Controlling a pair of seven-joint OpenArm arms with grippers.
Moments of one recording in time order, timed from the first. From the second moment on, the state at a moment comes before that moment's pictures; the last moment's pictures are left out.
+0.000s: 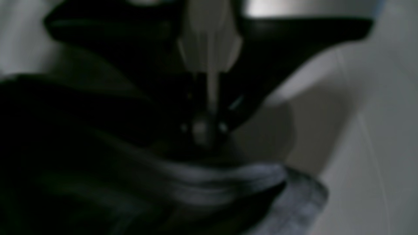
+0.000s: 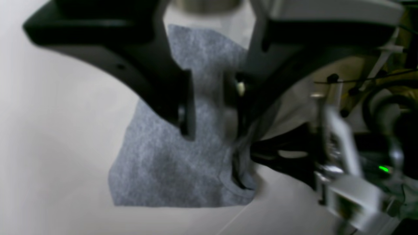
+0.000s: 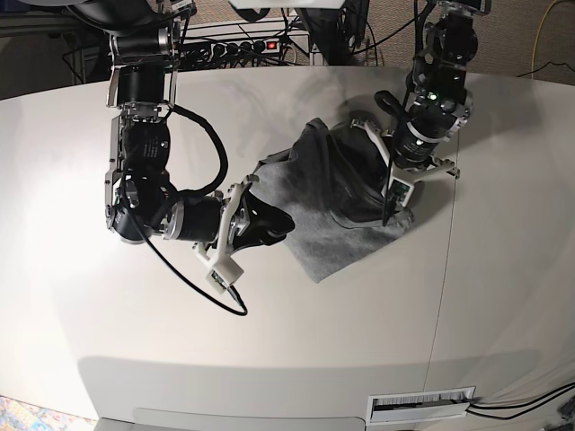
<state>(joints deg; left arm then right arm) 14.0 -8.1 5.4 107.0 -6.1 -14.1 43.9 14.3 9.6 0.1 93.8 57.6 39.7 -79.3</state>
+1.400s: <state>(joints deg) 23.8 -0.5 -4.3 106.6 -36.6 -35.5 45.9 14.3 9.8 0.1 93.8 53.5 39.7 -79.3</state>
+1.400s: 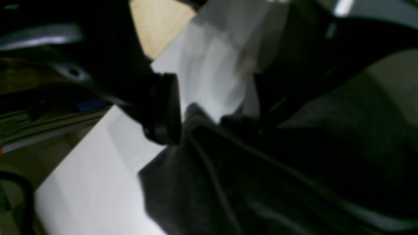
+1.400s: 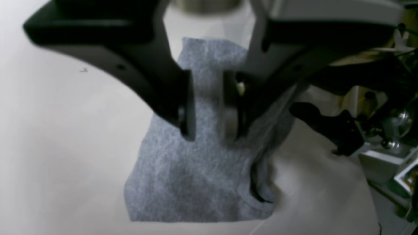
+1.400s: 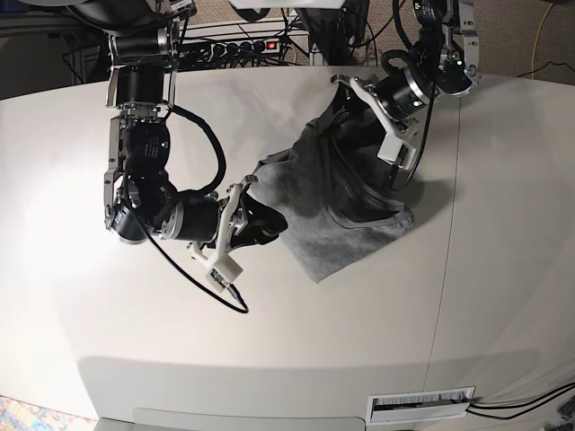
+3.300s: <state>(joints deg) 26.1 -3.8 -20.0 115.8 -28.9 -35.0 45.5 14.3 9.8 0.1 93.8 49.4 39.7 -78.6</state>
